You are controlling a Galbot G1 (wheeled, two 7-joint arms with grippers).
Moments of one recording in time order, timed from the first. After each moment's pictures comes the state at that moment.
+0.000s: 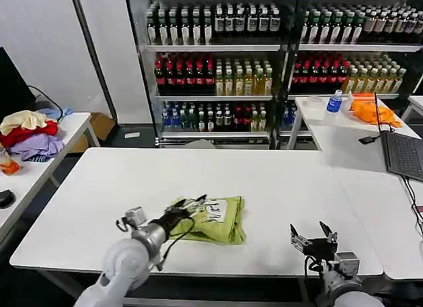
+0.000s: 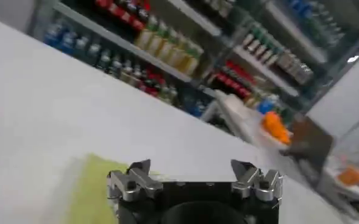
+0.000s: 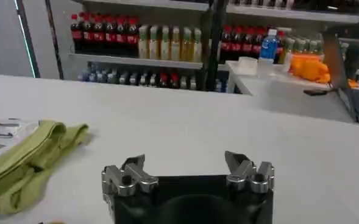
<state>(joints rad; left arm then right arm) 1.09 -1.14 -0.26 -1.92 -1.05 0.53 -0.27 -1.52 1.18 0.57 2.17 0.35 -0.49 0.15</state>
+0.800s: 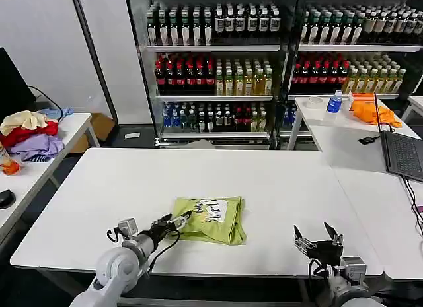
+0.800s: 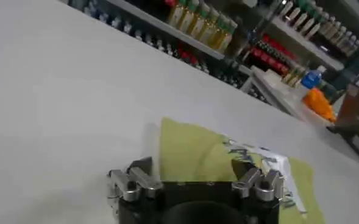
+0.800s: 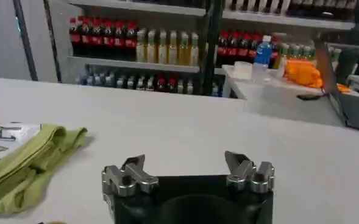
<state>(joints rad) 1.09 -1.15 -0.27 -1.76 -1.01 0.55 -0.15 -1.58 1.18 0.61 2.23 0.35 -0.49 0.15</state>
